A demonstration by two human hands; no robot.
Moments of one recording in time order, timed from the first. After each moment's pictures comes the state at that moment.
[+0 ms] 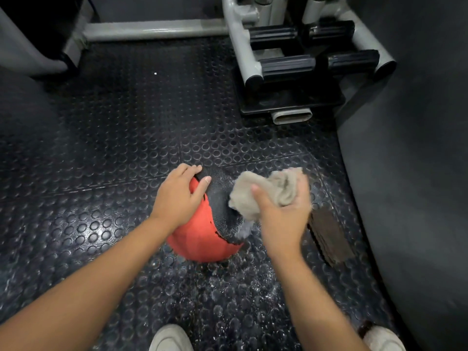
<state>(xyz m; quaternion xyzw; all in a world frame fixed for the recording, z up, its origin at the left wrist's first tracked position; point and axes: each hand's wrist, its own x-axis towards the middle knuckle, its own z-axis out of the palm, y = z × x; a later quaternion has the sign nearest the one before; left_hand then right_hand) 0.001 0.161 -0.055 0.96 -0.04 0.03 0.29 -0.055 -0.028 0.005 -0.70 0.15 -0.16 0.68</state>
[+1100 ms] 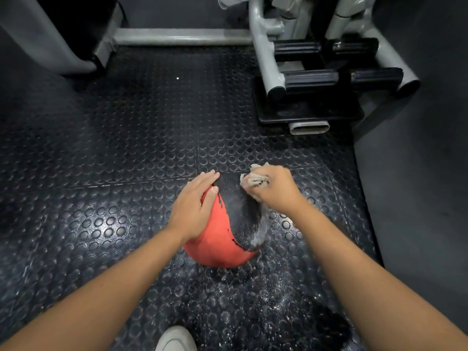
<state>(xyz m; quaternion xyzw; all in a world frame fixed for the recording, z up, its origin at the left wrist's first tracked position) -0.018 0.170 -0.064 0.92 -0.02 0.02 0.38 0.033 -0.034 -0.019 -0.90 -0.13 0.08 0.40</state>
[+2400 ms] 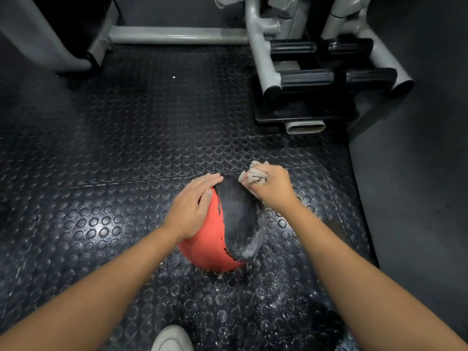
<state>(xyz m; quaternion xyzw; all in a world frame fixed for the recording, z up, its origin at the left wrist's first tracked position) -0.018 0.173 -0.063 0.91 -0.09 0.01 0.39 0.041 -0.035 -0.043 -0.87 -0.06 0.06 0.49</state>
